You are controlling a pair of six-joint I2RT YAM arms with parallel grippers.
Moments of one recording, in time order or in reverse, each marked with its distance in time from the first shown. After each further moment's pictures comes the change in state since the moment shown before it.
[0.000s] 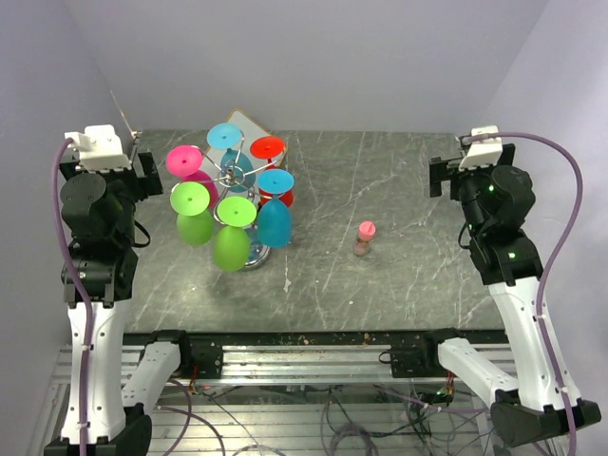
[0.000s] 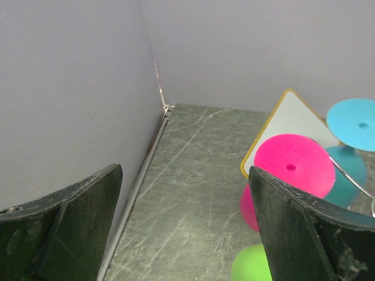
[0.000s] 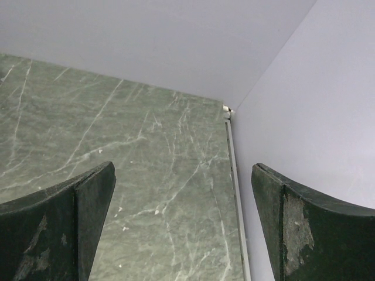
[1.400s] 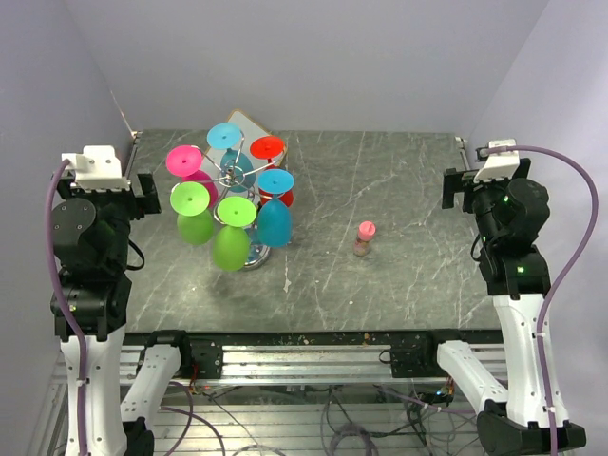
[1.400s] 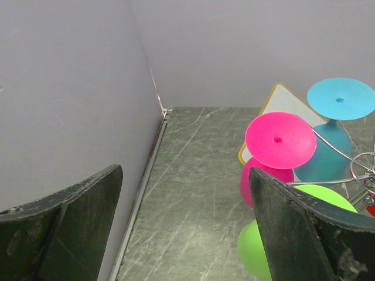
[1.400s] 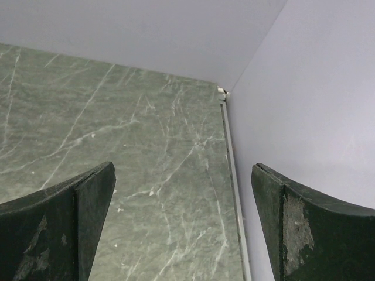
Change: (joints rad) left arm 0.001 -0.113 0.015 -0.099 0.078 0.061; right arm -0.154 -0.095 -0.042 -0.079 -0.124 0.024
